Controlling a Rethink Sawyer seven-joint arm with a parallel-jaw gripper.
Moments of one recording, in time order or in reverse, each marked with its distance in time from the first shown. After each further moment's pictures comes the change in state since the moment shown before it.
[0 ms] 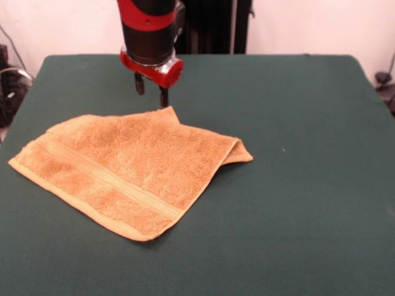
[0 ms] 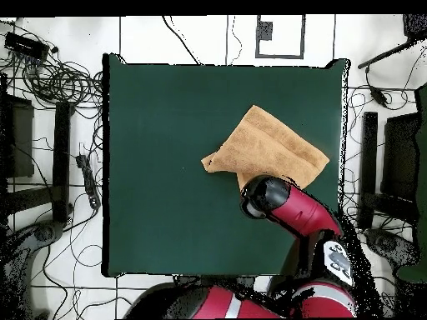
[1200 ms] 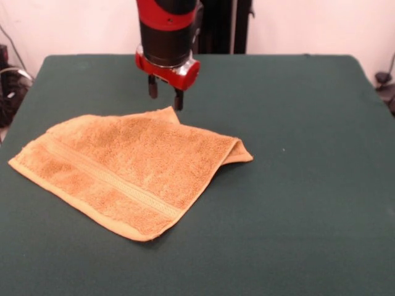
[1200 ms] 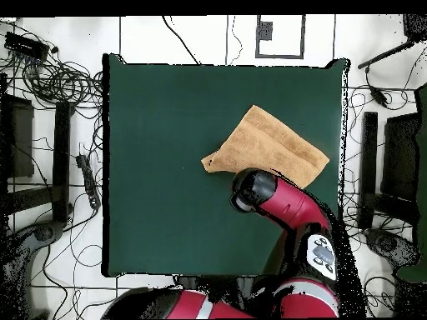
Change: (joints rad) arm 0.061 -0.004 -0.008 -0.023 0.026 0.012 0.000
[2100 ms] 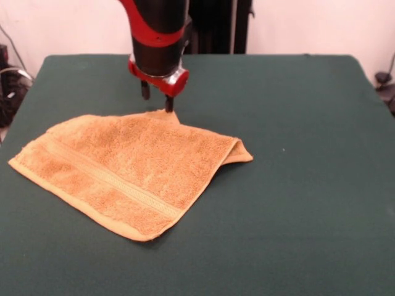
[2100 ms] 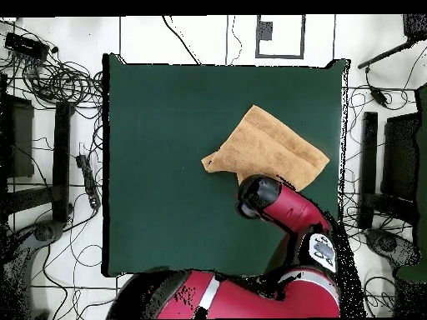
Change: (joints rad) arm -0.018 0.085 -0.032 -0.006 0.000 0.000 0.000
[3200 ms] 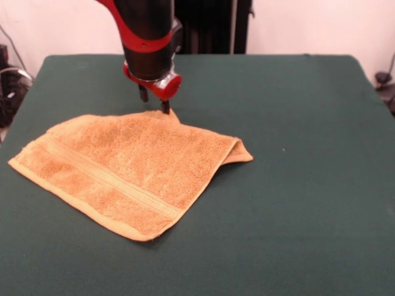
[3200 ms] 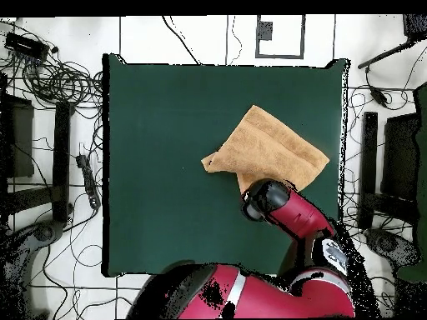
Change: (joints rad) arm -0.059 0.010 0.032 0.029 0.048 -0.023 0.000
